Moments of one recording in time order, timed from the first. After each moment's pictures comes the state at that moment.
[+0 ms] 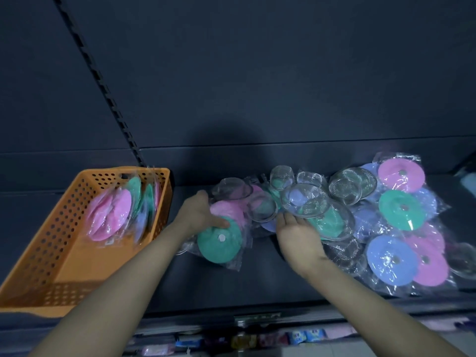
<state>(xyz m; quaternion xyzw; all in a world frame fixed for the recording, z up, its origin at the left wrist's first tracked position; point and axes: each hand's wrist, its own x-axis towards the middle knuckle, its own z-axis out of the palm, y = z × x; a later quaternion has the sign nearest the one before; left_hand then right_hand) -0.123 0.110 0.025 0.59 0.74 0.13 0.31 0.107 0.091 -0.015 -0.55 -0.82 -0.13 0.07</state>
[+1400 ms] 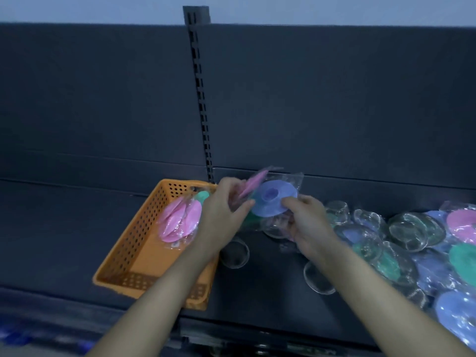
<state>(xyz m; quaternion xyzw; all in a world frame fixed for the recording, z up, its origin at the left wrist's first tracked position) -0.176 0.044 0.094 0.57 0.62 0.52 0.15 -0.024 0.097 0.101 -0.49 -0.39 0.65 0.44</state>
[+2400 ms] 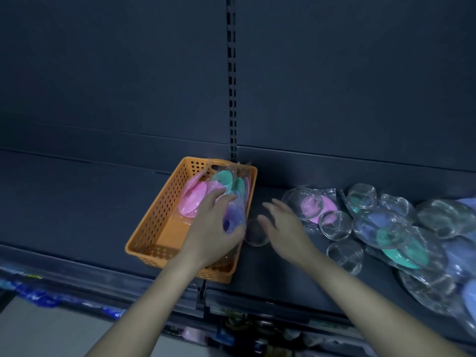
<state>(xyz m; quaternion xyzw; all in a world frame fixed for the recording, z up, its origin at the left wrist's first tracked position) -0.228 -0.021 0.054 0.62 0.70 0.32 0.12 -0.068 0.059 0.032 -0.46 -0.82 0.29 0.19</state>
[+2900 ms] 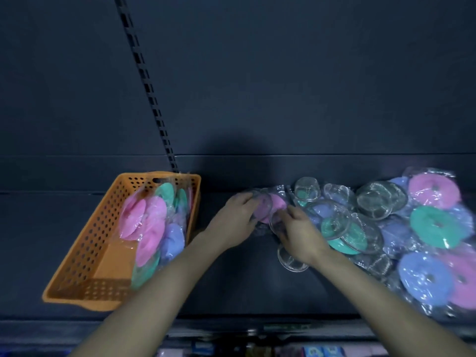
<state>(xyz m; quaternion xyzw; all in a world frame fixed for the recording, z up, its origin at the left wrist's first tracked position) -0.122 0.096 0.031 0.78 0.58 0.18 0.15 0.062 0.108 0.012 -0.55 -0.82 0.17 0.09</state>
